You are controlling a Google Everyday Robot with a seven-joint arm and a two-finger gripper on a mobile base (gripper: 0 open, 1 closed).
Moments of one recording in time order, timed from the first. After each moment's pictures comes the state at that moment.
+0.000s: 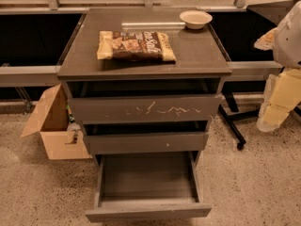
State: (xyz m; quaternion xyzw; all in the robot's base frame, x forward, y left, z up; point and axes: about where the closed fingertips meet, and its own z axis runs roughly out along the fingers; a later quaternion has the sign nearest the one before) arm 0.438 -0.217 0.976 -0.60 0.78 -0.03 0.16
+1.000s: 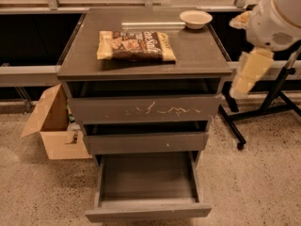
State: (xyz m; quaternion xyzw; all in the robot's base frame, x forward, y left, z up) arm 0.534 -0.198 0.971 -0.64 0.73 -0.03 0.25
